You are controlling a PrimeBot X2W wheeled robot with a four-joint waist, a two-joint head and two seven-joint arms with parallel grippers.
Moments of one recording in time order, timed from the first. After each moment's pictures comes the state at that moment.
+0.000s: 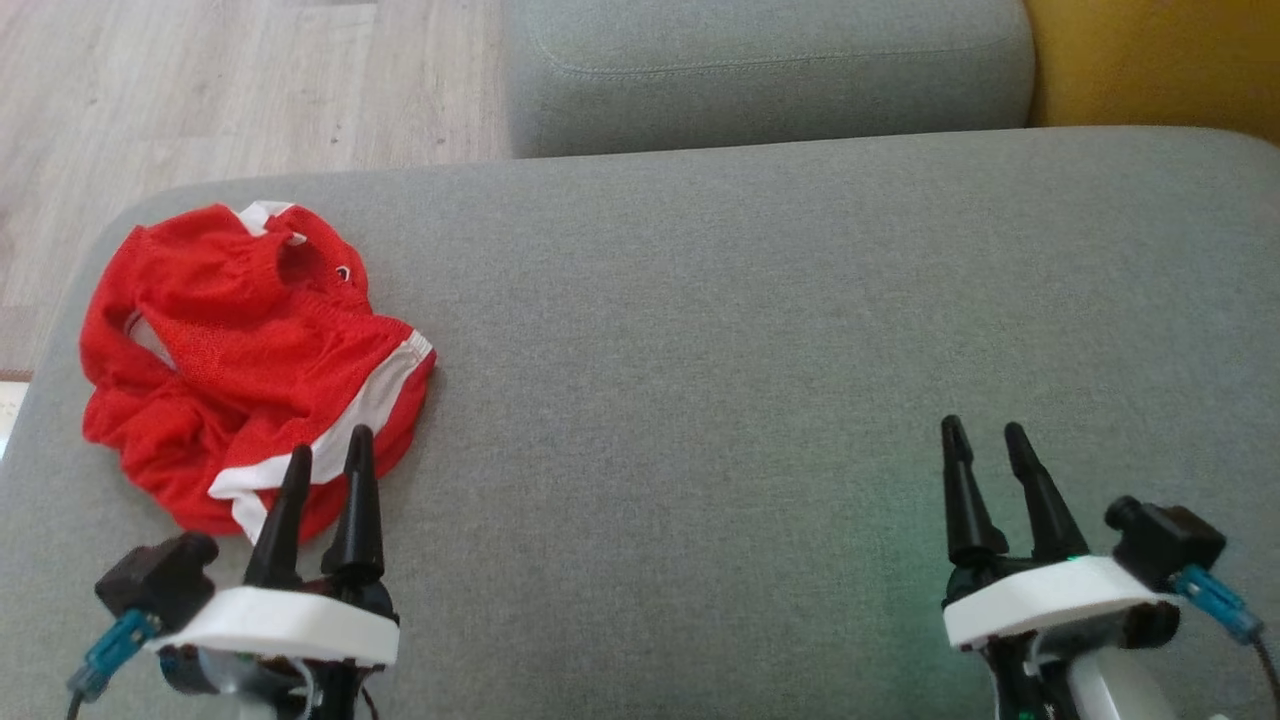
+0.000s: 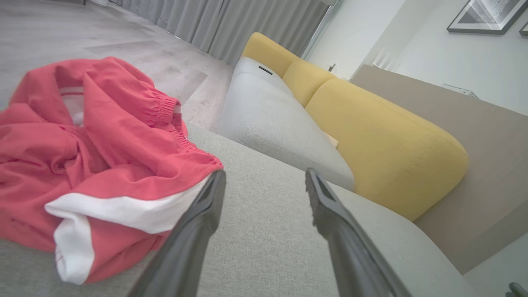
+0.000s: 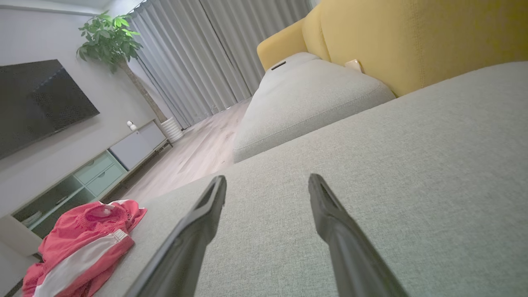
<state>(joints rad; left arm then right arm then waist) 0.05 0.03 -0.06 0.10 -0.55 -0.11 -0.15 -0.01 -0.04 0.10 0.24 0.49 0.12 -0.15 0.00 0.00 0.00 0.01</state>
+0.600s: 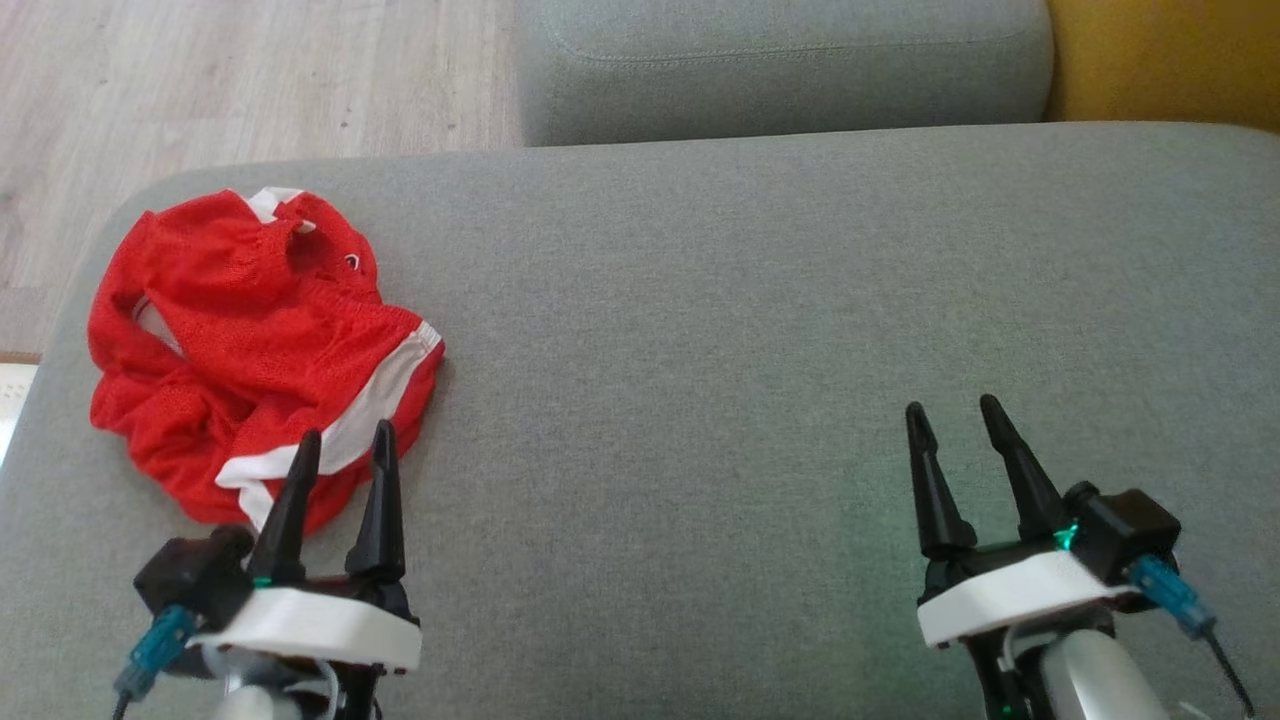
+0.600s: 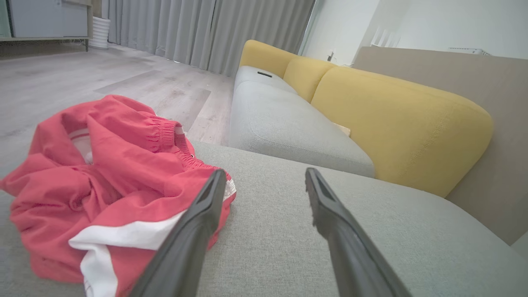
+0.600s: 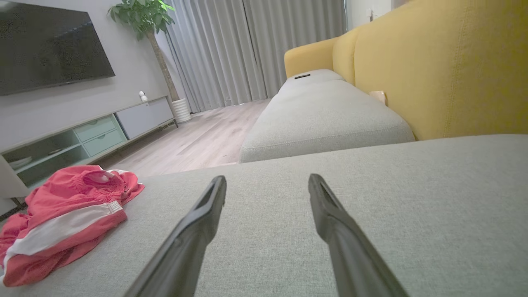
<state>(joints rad) 0.05 0.03 -0.09 0.08 -0.33 -0.09 -0.20 -0.03 -0.04 0.14 0.23 0.24 0.12 -0.20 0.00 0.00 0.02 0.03</state>
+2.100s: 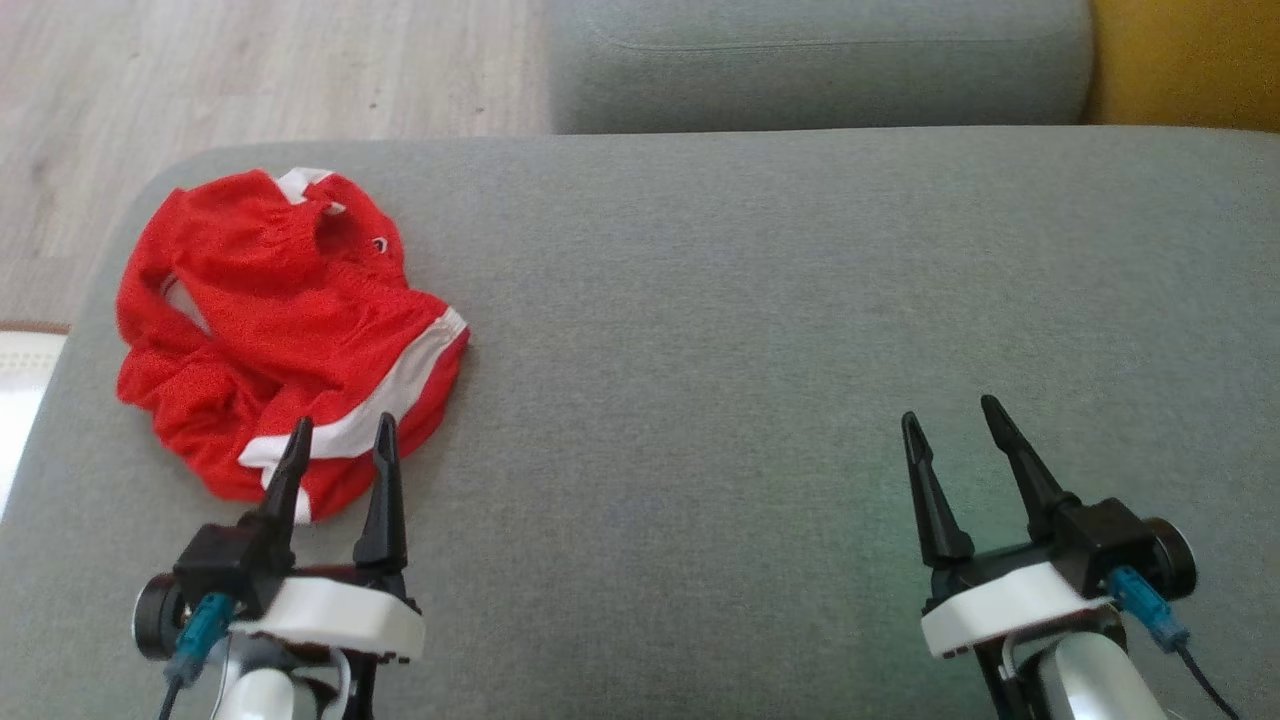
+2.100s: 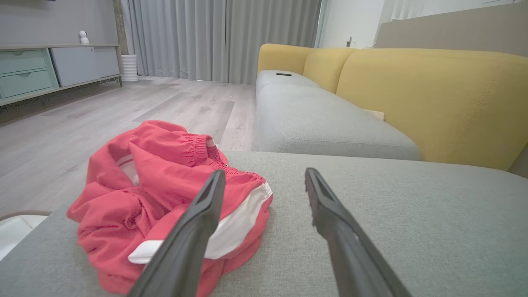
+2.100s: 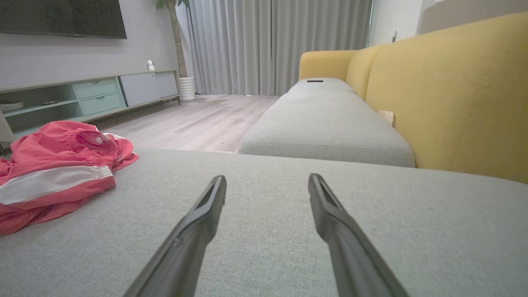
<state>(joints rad) 0.01 0.04 -0.08 0.13 -0.13 -0.03 -0.25 -0.03 -0.04 0.11 0.25 0.03 0.12 -0.25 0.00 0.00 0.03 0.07</state>
